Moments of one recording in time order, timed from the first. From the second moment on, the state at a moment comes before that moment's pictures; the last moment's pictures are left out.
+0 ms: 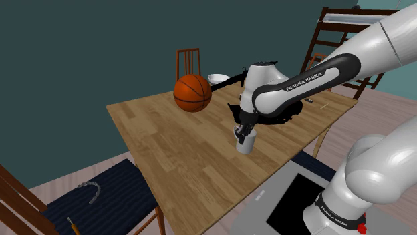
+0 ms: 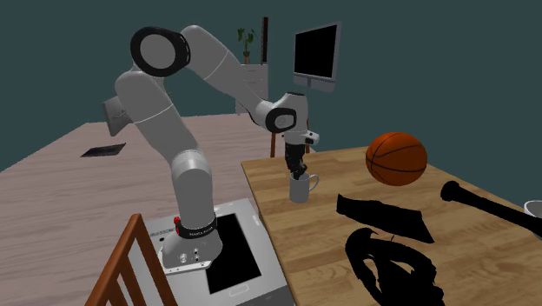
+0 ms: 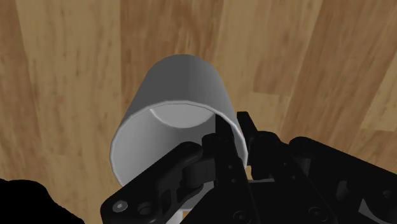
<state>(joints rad) 0.00 -0.37 0.08 -2.70 0.04 2.37 0.02</state>
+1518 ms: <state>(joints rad) 0.01 -0.50 0.08 -2.57 0.04 2.11 0.01</state>
